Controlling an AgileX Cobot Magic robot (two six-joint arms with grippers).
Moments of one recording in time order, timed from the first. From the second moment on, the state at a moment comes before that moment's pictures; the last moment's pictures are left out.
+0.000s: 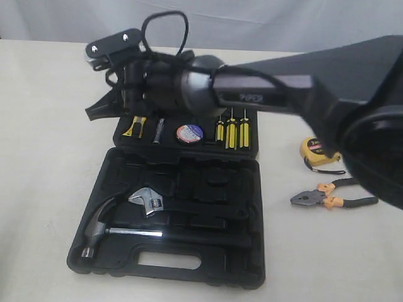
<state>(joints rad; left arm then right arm) -0.10 0.00 0.01 0.01 0.27 -0.18 0.77 2.22 -1.65 -0.98 0.48 1.10</state>
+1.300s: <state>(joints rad) -0.10 0.00 0.01 0.01 0.27 -0.18 0.07 1.70 -1.02 -0.02 0.70 0.03</state>
